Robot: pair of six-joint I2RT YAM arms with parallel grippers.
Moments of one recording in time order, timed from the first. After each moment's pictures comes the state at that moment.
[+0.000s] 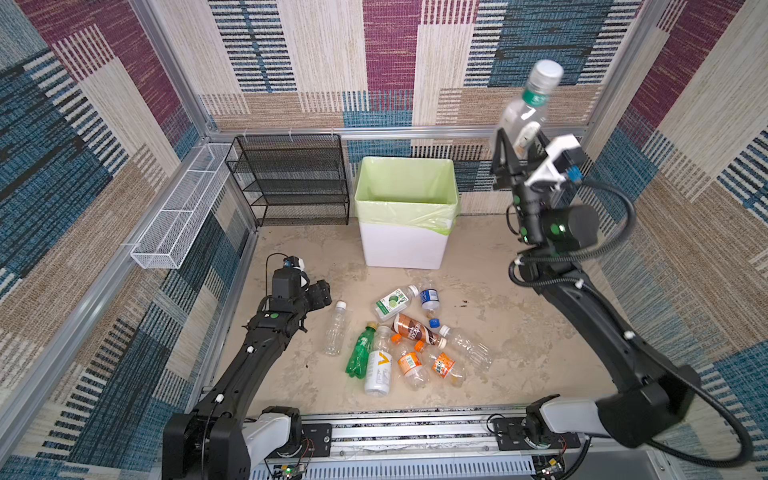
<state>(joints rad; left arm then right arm) -0.11 1.14 0.74 -0.27 0.03 -0.37 0.36 1.53 1.64 0.55 0.00 -0.04</state>
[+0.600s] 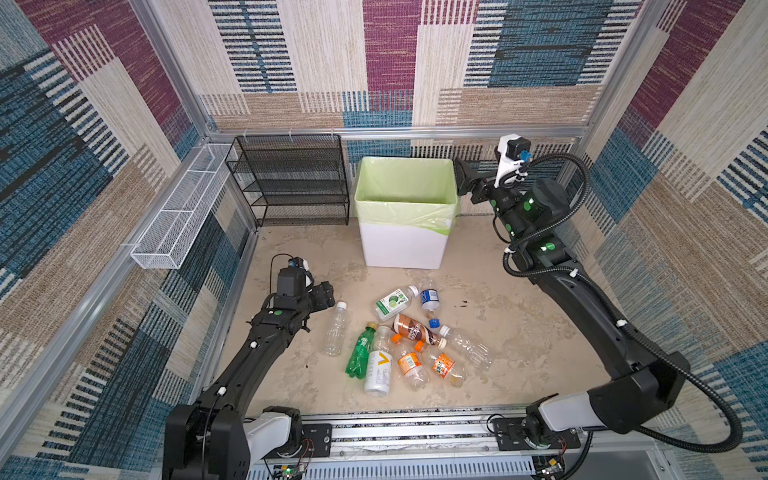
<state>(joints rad) -0.14 1.17 0.74 -0.31 0.03 -0.37 0.35 1.37 1.40 0.24 0.03 -0.01</state>
